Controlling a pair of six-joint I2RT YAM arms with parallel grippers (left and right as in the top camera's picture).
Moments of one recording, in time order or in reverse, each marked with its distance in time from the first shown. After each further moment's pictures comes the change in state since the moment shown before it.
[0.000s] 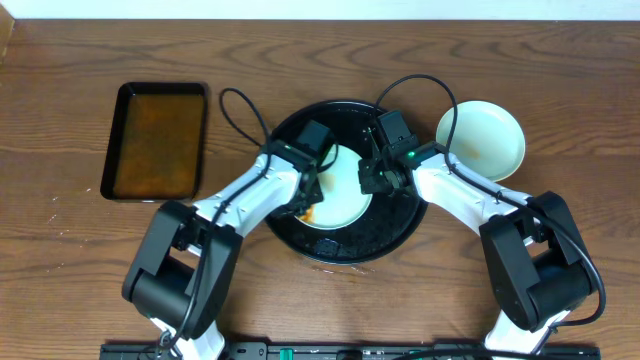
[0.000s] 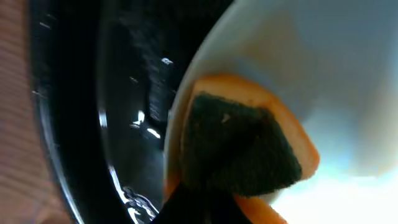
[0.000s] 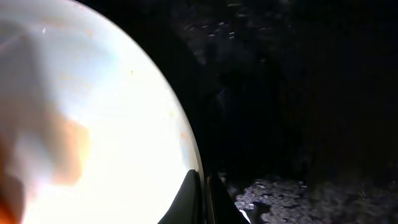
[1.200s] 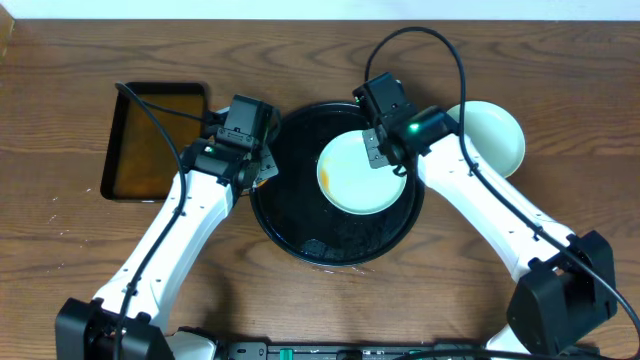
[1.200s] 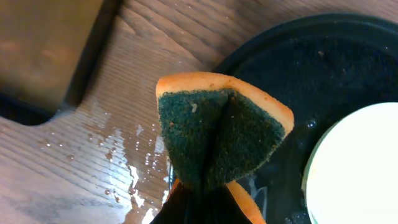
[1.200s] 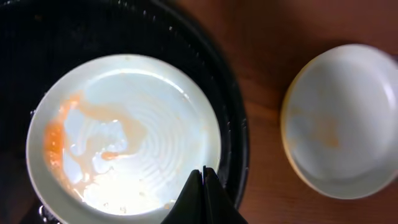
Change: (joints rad) left arm 0.187 -0.360 0.004 -0.034 -0.072 0.149; right arm 0.080 -0.119 0.351 -0.454 0.428 -0.094
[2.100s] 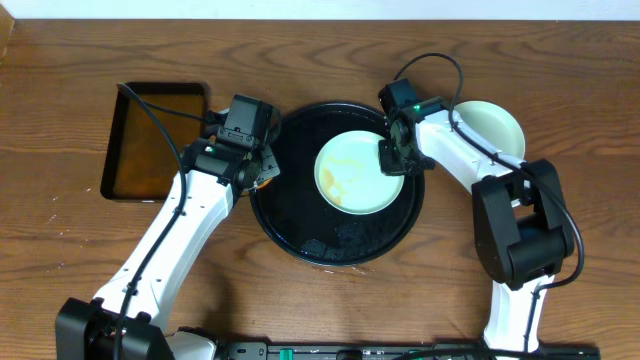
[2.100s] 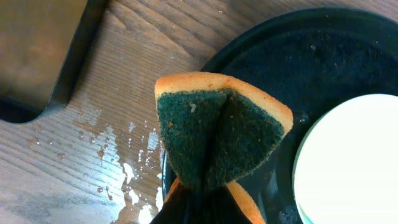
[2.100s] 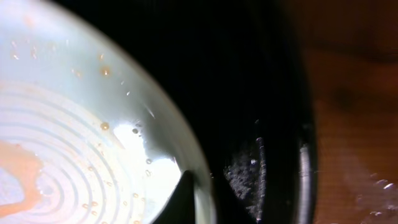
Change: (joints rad) left arm 0.000 0.000 0.000 0.002 0.024 0.000; right arm -0.185 0.323 -0.008 0.033 -0.303 0.060
